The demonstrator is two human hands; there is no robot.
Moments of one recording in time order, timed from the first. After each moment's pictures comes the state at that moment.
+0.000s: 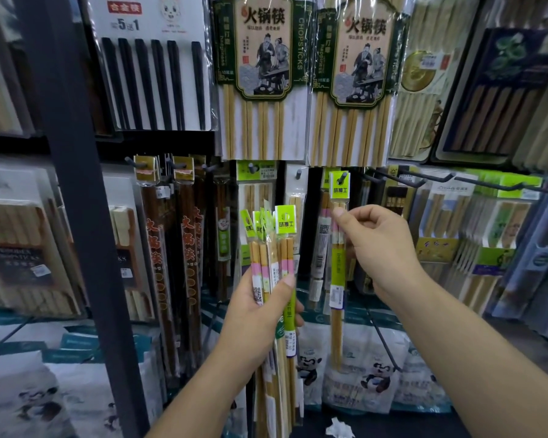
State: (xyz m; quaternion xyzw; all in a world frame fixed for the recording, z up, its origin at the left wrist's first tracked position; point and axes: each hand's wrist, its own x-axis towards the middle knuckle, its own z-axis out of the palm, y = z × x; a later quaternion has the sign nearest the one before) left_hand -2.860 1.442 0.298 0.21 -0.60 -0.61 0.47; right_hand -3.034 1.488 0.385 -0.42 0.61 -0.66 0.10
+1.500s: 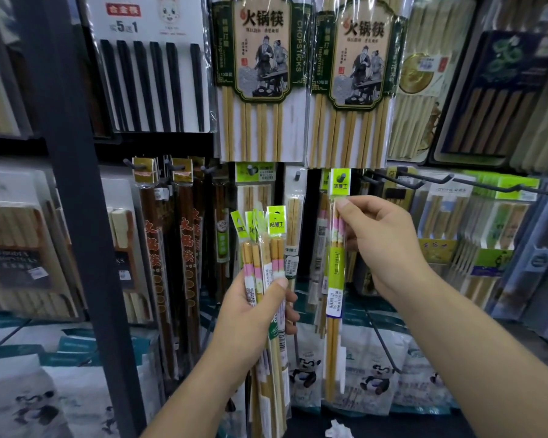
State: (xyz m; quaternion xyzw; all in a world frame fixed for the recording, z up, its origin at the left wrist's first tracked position) left_hand -2.857 1.437 0.296 0.21 -0.59 -0.61 0.48; right_hand -3.028 1.492 0.398 -0.43 0.56 -0.69 0.13
